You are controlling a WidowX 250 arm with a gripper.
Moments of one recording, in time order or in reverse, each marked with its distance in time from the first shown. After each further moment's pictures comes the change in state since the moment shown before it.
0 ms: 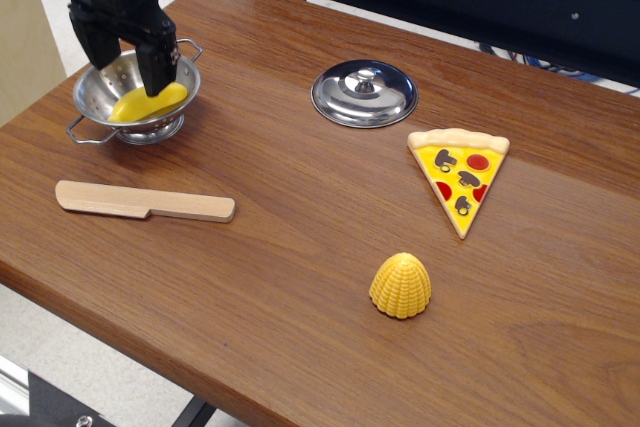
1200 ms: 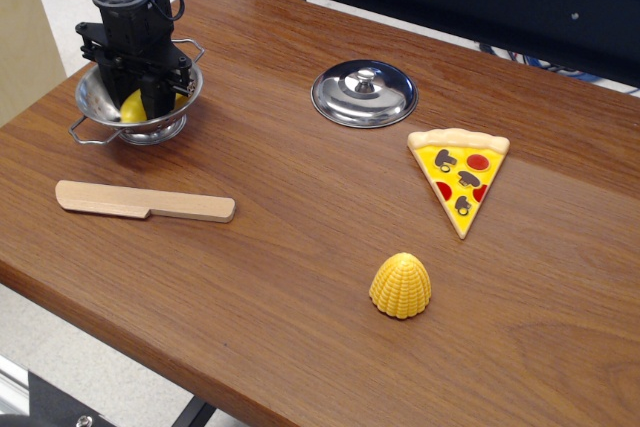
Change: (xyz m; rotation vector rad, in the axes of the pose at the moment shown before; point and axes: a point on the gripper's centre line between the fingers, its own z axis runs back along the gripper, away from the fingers) arm -0.003 -0.007 -0.029 -0.026 0.061 0.090
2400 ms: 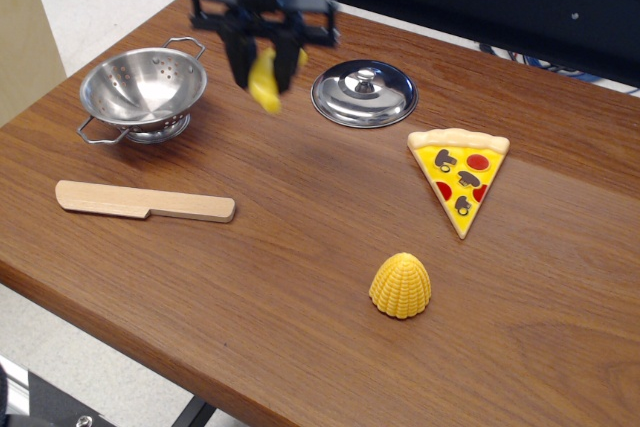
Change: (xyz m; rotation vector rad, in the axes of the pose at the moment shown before) arm 0.011 -0.124 0.061 -0.052 0.031 0.230
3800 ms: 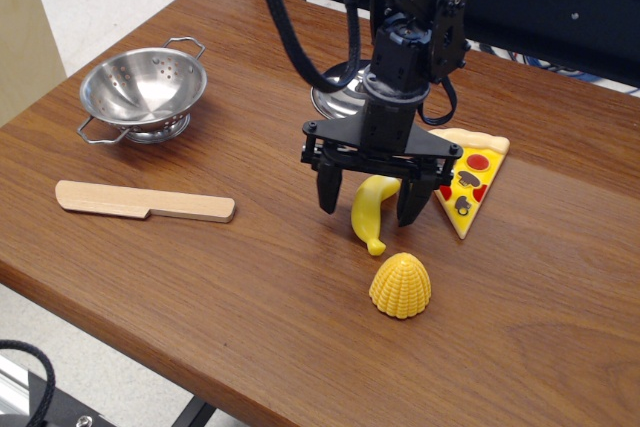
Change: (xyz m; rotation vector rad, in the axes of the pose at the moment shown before) arm -0.047 -0.063 -0.050 0.084 0.026 0.123
